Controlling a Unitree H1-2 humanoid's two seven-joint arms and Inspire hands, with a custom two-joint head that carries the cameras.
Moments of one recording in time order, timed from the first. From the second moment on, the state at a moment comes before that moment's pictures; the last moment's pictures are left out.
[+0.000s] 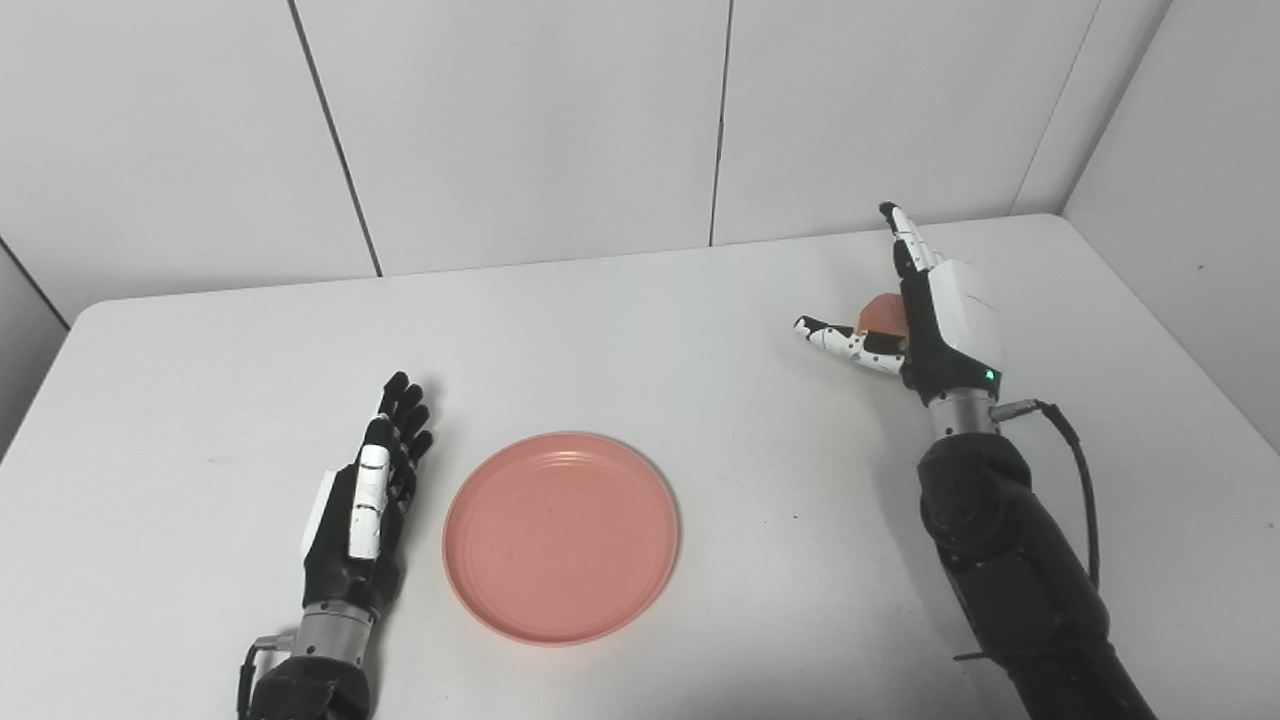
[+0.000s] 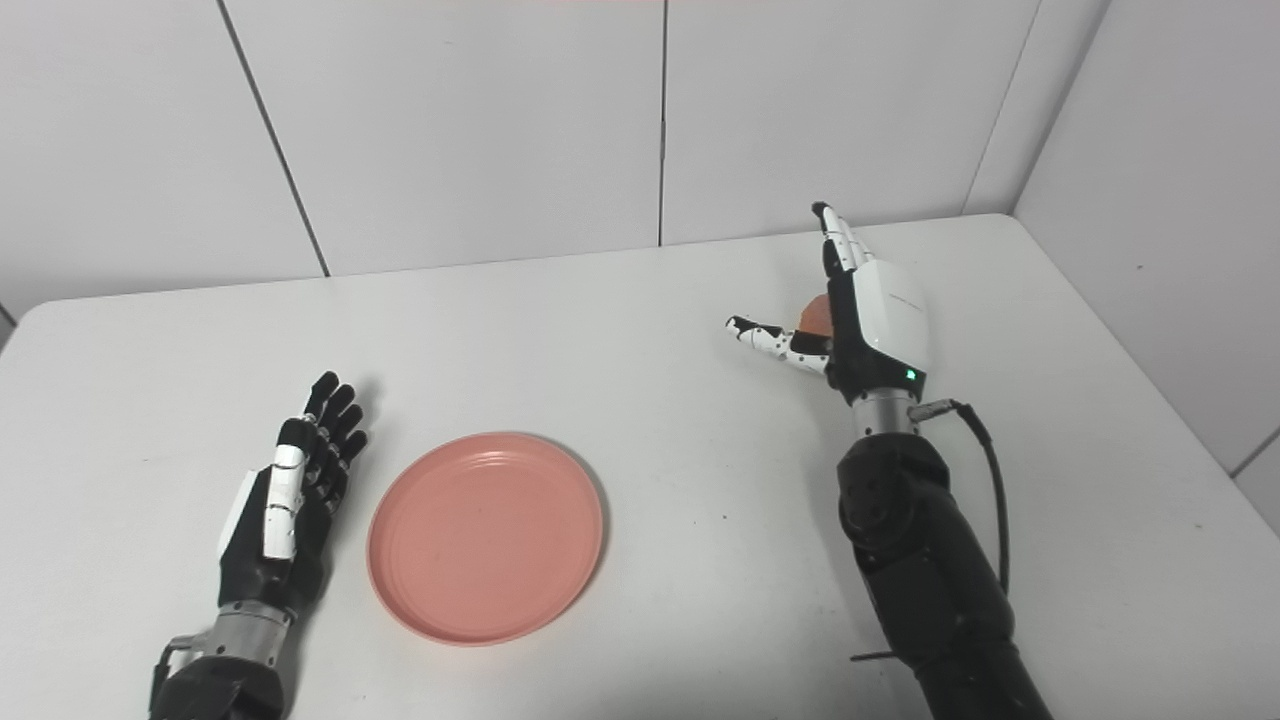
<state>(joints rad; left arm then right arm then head) -0.18 0.06 0.00 0.08 -0.16 -0.08 -0.15 -0.47 -0.29 0.01 0.29 -0.66 0.06 -0.31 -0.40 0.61</state>
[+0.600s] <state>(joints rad) -0.17 0.07 0.00 0.07 -0.13 -0.09 -0.15 -0.50 -0.31 0.01 0.48 -0.64 0.11 -0.37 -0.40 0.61</state>
